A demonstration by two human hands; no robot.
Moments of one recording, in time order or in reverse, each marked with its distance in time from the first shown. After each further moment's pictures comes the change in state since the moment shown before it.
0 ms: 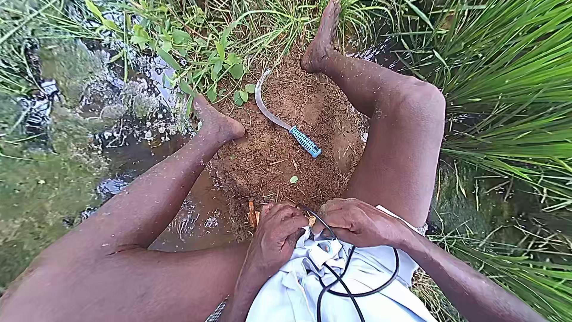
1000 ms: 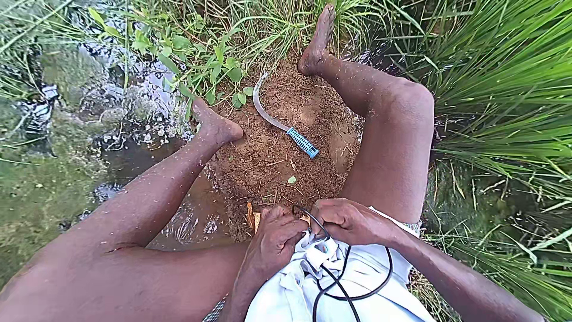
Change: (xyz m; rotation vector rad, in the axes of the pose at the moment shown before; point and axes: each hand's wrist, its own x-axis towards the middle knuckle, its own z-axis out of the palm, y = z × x) left_hand -0.007 0.004 0.001 0.006 -0.031 0.038; right_hand 0.002 0.000 0.010 0.158 0.042 0.041
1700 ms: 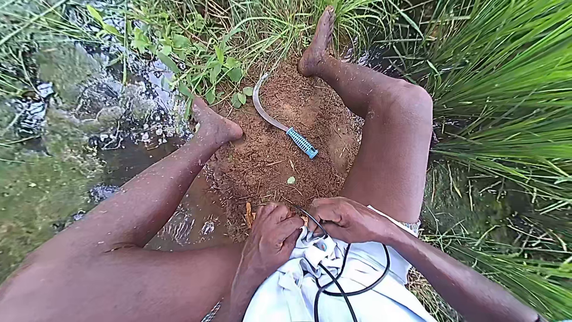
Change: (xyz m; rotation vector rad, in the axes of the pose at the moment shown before) left_hand 0.005 0.002 -0.006 0.157 0.039 -0.005; right_hand 0.004 0.000 0.000 -0.031 -0.016 0.031
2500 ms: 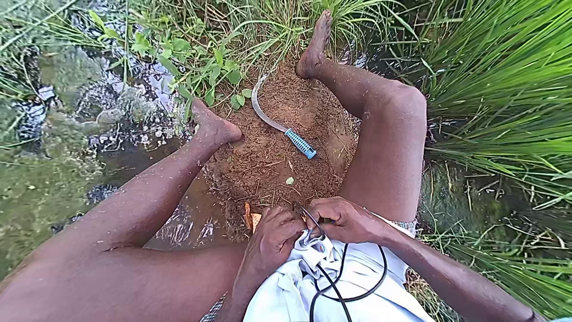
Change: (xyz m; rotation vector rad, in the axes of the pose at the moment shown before) left_hand -0.005 -0.002 0.008 -0.127 -0.017 0.047; right_hand -0.002 -0.001 0.007 0.115 0.066 -0.013
